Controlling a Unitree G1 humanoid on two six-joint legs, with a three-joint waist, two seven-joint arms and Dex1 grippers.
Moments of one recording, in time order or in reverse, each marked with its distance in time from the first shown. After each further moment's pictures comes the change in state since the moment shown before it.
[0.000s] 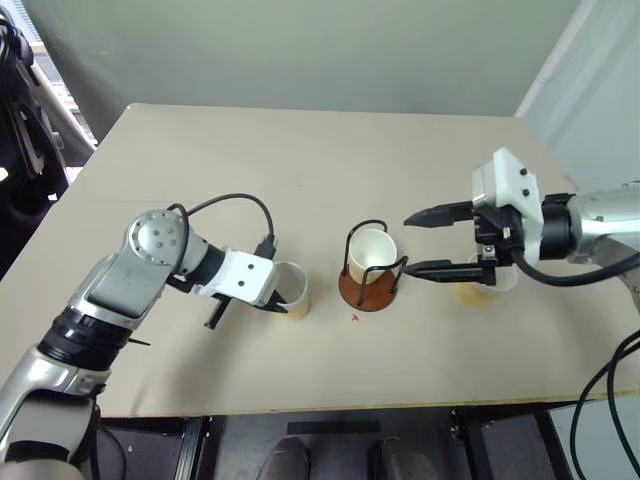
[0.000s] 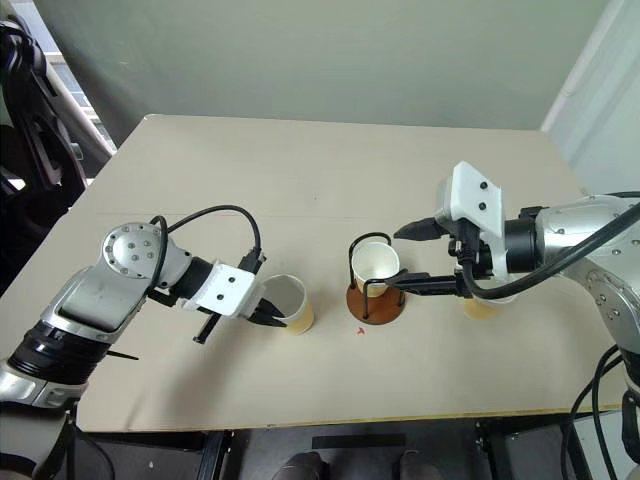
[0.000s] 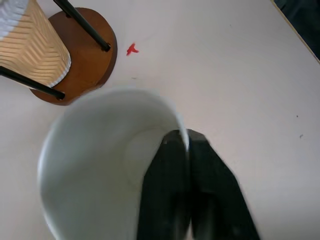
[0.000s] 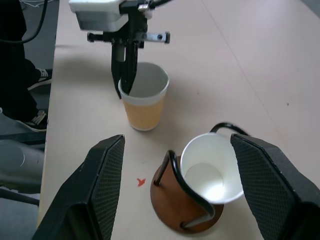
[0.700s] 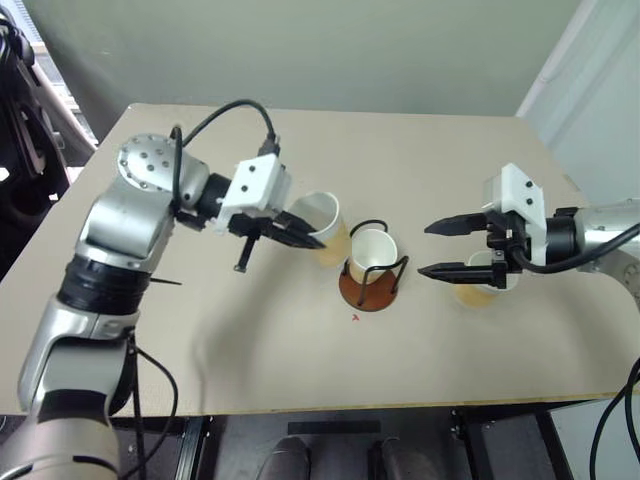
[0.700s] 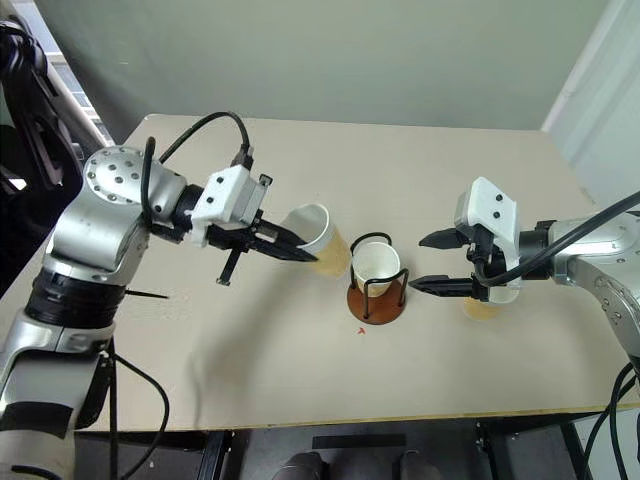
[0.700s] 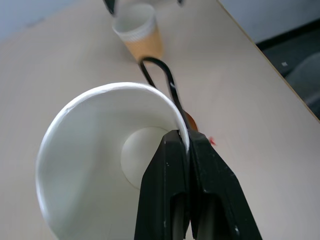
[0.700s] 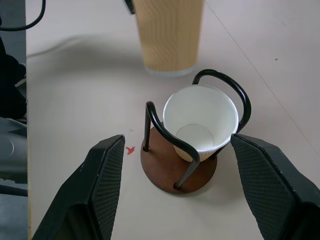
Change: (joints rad) left arm -0.310 -0.159 0.084 0.097 -0.192 0.256 0.014; right arm 0.081 -0.038 -0.004 0.079 -0.057 -0.054 0.007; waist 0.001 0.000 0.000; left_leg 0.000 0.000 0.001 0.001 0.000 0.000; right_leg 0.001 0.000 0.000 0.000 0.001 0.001
